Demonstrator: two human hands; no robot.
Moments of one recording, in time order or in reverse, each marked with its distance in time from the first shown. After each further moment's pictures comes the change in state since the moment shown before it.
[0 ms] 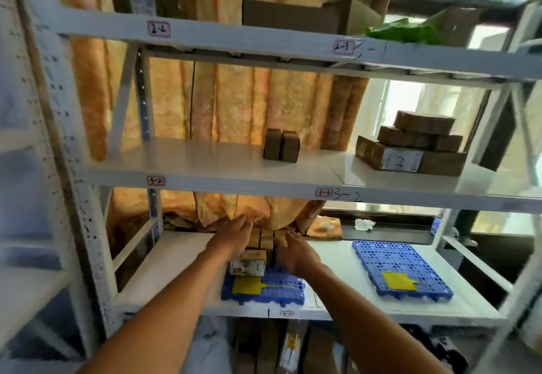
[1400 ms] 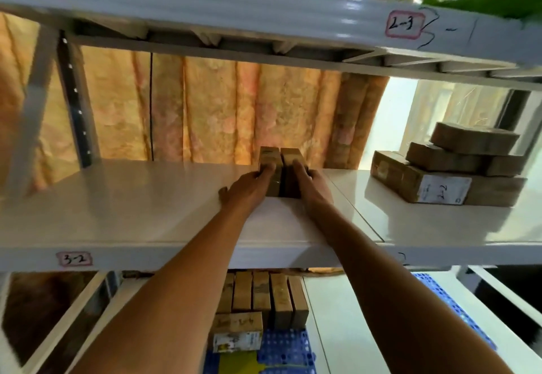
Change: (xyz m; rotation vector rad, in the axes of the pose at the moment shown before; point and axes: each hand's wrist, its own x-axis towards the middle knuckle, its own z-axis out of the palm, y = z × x) left_hand 0.262 0.113 -0.063 -0.075 0.114 -0.070; right_hand 0.260 -0.001 -0.128 0.704 0.451 0.254
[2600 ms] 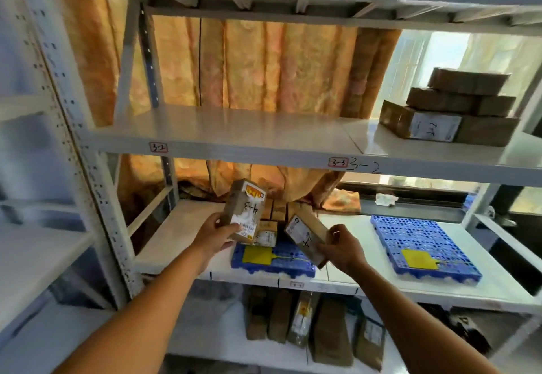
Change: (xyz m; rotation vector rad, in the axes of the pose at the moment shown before) left_hand -0.287 -0.210 0.043 -0.758 -0.026 -0.255; right_hand -0.246 0.207 -0.099 -0.371 -0.311 0.054
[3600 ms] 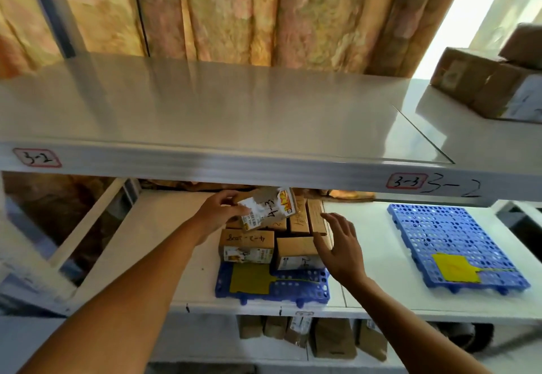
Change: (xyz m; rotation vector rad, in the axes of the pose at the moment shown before) left_hand 0.259 -0.022 0.019 0.246 -0.242 -0.051; right_hand 0.165 0.054 0.102 -0.171 0.213 -0.356
